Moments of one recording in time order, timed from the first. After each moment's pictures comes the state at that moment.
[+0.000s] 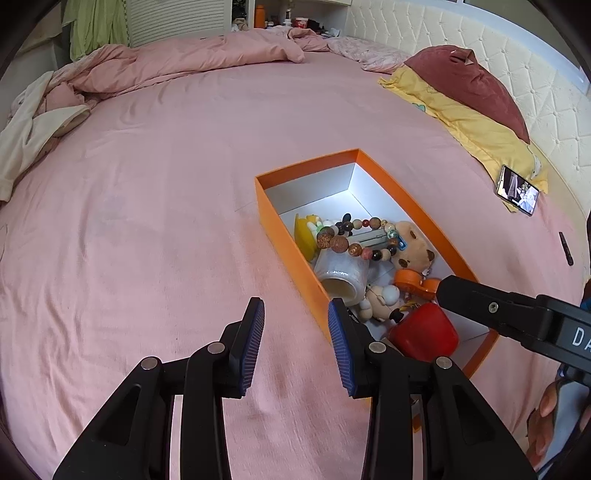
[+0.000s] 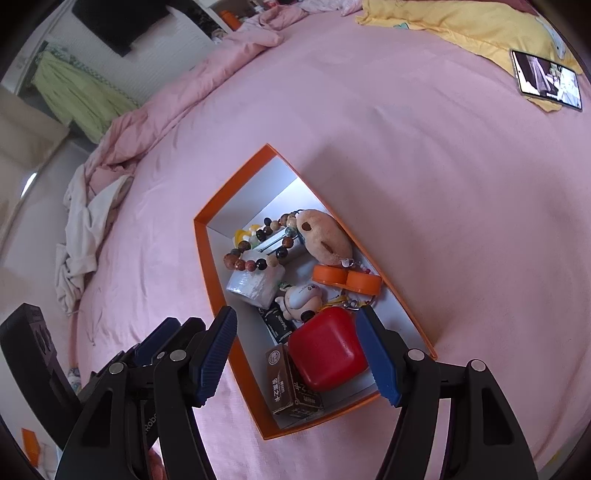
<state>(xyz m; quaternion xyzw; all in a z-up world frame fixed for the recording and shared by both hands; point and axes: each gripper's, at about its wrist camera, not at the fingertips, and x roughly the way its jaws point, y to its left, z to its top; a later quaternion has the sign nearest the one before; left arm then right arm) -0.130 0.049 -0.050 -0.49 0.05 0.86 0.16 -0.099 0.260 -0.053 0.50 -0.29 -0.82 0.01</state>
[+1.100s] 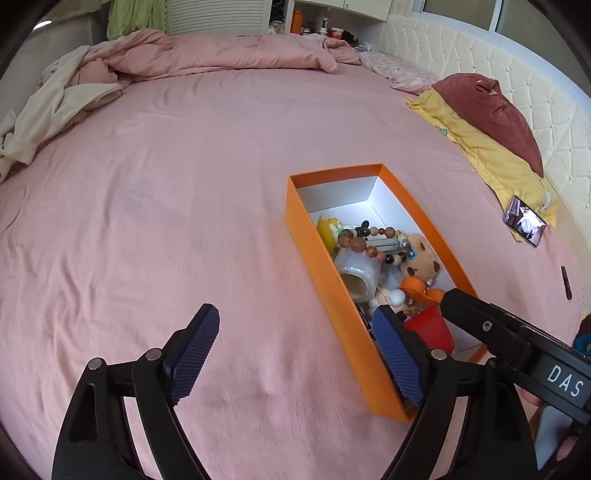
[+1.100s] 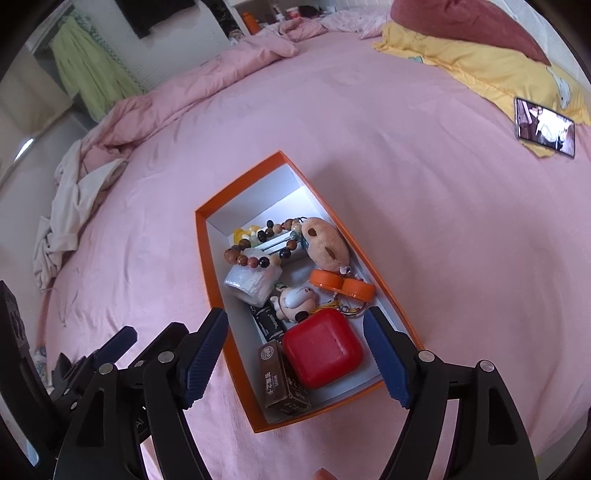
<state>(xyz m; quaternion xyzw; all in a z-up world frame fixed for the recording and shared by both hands) -0.112 0.027 -0.041 -0.48 -0.01 0.87 0.12 -0.076 0.269 -0.045 0.48 -0.19 -0.85 0.00</state>
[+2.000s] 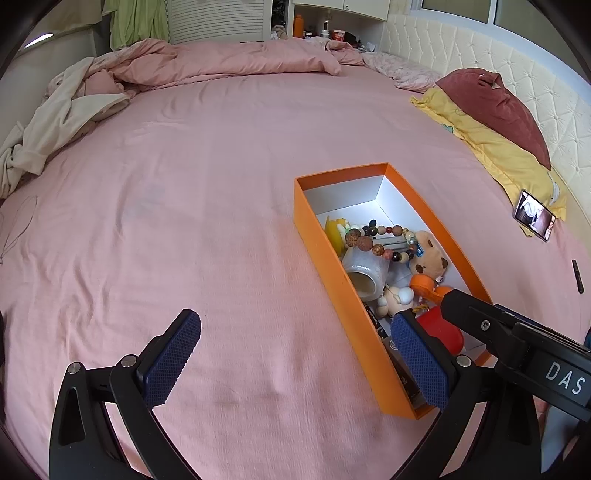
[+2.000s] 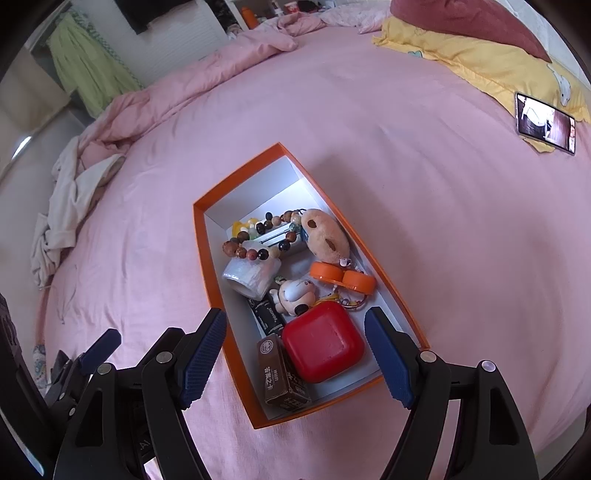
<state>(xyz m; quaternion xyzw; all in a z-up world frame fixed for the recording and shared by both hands) -0.110 0.033 -0.041 -0.48 0.02 0.87 0.10 -0.093 0.237 -0.042 0.50 -0.20 -0.84 -0.01</state>
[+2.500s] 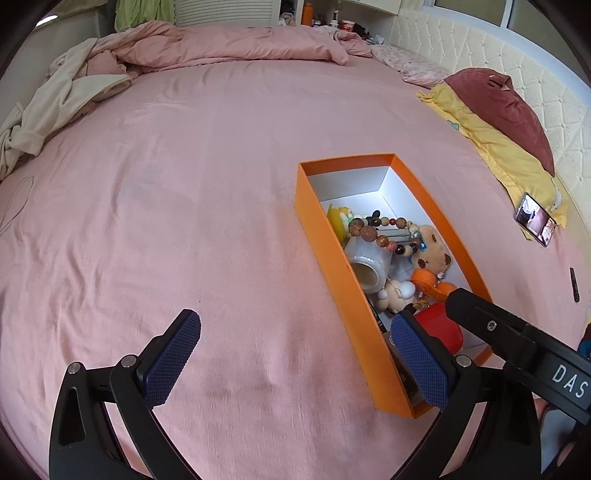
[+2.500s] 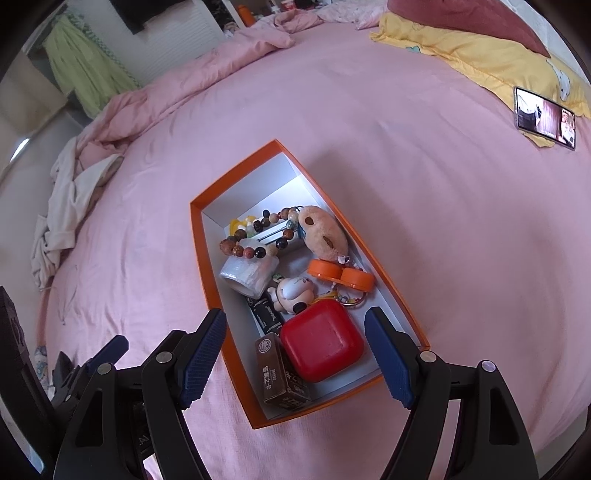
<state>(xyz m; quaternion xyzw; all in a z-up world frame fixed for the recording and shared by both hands) -0.114 0.031 -0.050 -0.50 -0.01 0.86 0.09 -0.095 0.239 -0.045 0.50 -0.21 -0.84 -0.01</state>
